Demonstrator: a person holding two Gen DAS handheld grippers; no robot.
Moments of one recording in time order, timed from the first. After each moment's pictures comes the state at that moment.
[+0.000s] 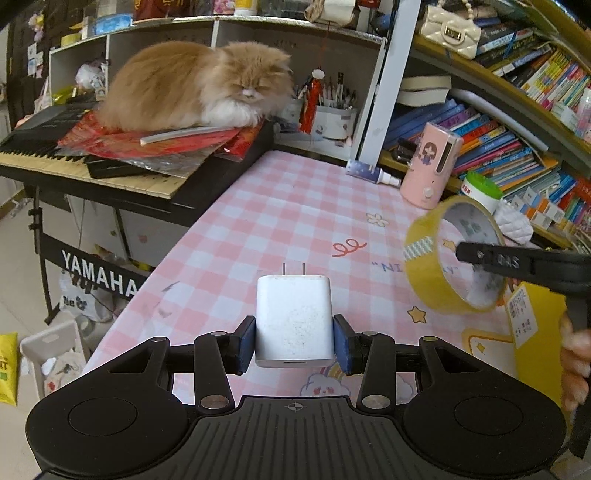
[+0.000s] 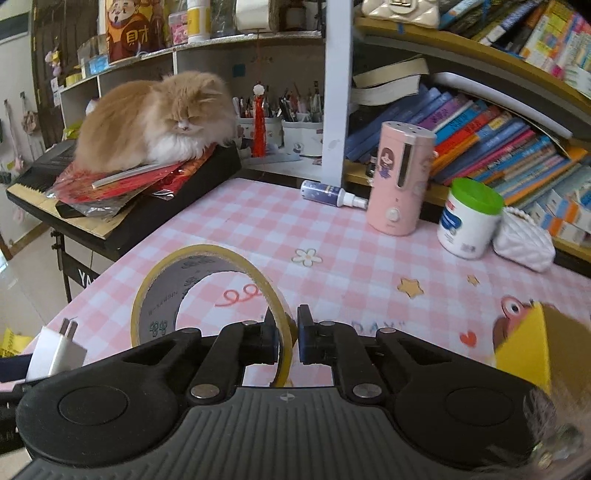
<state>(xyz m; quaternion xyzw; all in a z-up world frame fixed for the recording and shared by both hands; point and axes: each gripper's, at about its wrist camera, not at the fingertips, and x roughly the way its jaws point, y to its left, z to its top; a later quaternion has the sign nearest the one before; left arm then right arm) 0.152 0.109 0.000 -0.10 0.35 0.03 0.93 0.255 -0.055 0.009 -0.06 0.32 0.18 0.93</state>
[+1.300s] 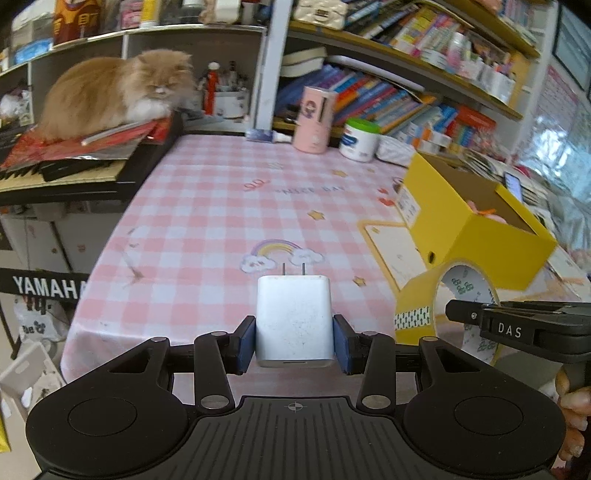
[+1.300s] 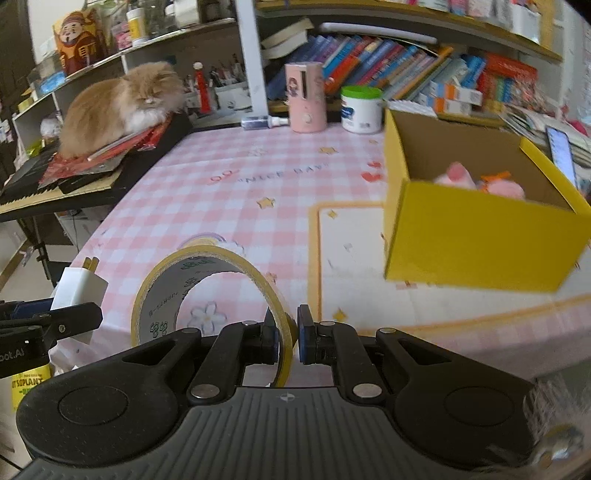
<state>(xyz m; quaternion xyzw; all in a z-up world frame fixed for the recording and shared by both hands) 0.018 0.102 0.005 -0.04 0.36 -0.14 0.92 0.019 -0.097 -0.006 0.04 0.37 0.05 0.93</state>
